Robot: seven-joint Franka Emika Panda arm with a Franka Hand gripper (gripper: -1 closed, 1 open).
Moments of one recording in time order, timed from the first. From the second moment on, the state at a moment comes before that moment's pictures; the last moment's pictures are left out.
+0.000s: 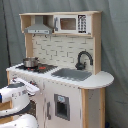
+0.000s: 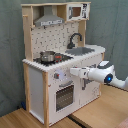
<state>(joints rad) -0.82 -1.50 1.46 -2.54 -0.48 3.35 -0.25</state>
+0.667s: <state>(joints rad) -0.82 -1.50 1.46 -2.53 -0.48 3.30 -0.48</state>
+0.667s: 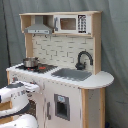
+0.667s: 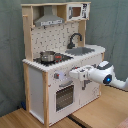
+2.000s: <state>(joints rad) -0.81 -1.50 1.47 -2.52 -0.48 3.27 -0.73</state>
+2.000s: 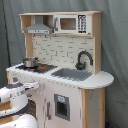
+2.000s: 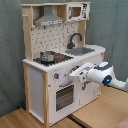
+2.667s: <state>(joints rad) -0.81 -1.49 1.46 -2.52 -0.48 3.27 -0.48</state>
